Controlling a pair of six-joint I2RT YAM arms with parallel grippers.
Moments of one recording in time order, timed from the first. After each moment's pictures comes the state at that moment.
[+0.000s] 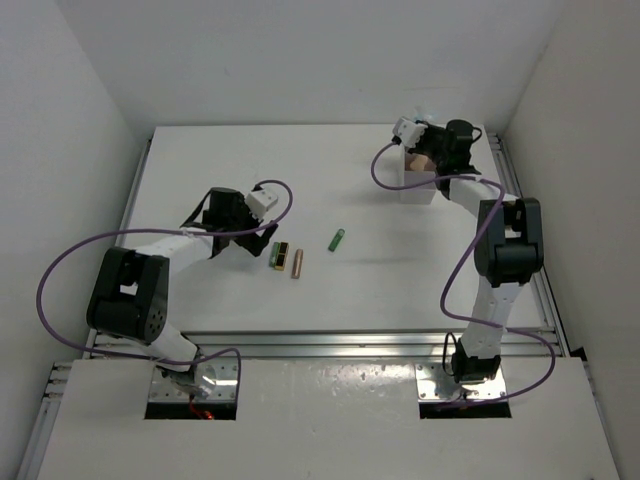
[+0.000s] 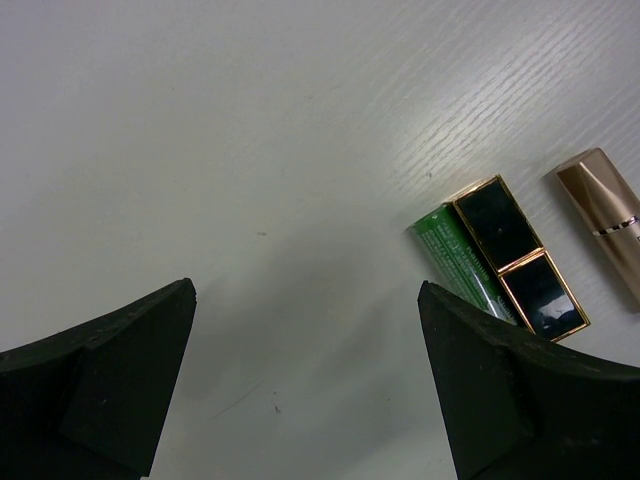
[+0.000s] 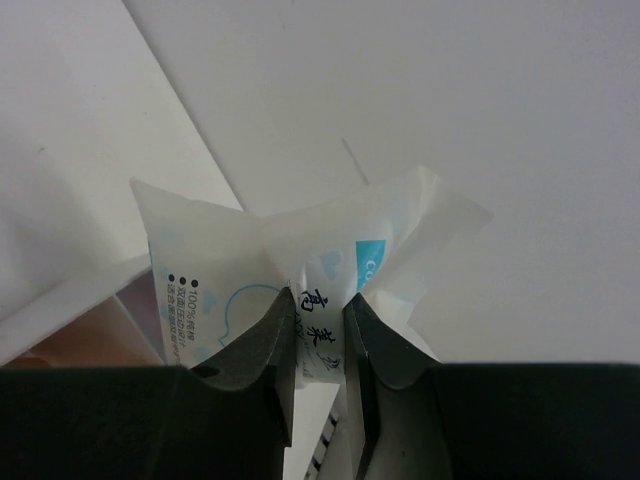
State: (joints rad) left arm -0.21 1.56 0.82 0.00 0.24 0.44; right arm 0.02 2.01 1.36 0.48 -0.34 -1.10
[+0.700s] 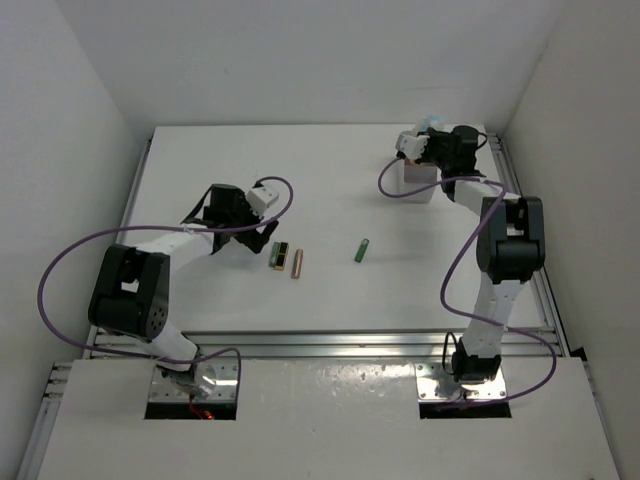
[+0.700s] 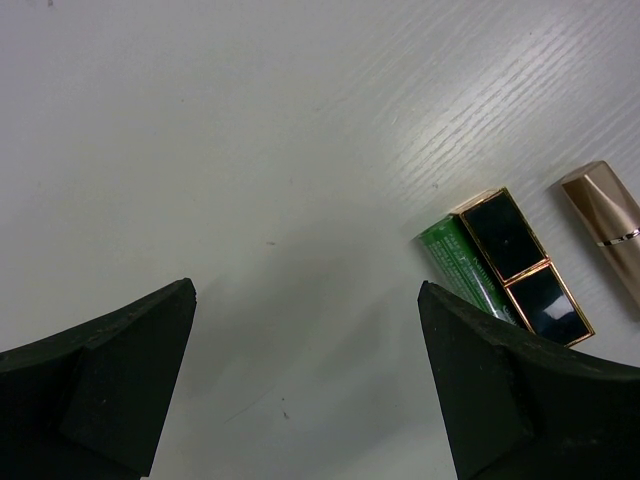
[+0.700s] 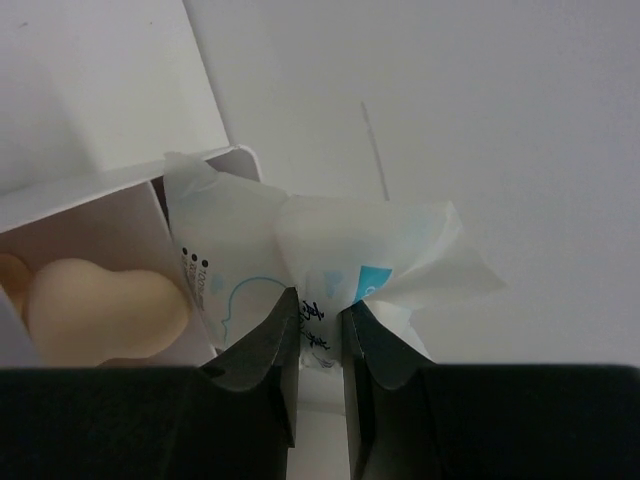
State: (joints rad) left arm -0.21 1.57 0.86 -0.02 0.24 0.44; right arm -0.02 2.04 1.33 0.45 -0.38 -1.33
